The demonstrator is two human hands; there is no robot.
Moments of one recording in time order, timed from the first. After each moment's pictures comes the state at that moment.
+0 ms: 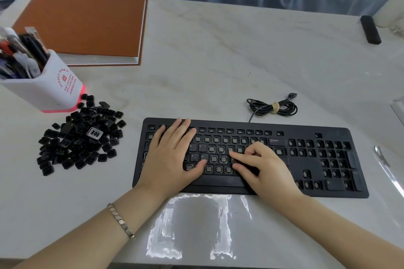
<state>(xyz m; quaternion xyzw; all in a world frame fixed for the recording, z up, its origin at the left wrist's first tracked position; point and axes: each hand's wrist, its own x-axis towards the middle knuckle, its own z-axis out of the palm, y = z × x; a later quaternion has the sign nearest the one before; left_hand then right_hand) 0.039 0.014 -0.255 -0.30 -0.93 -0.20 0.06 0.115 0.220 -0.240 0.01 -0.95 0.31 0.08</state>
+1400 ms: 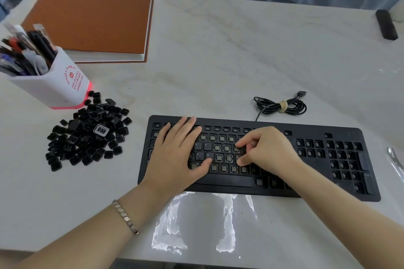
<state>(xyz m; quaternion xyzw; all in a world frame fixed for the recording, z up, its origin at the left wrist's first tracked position) 0.039 0.014 -0.257 -0.29 -0.93 -0.20 0.08 0.066 0.211 -0.187 -0.19 -0.89 0.36 -0.19</state>
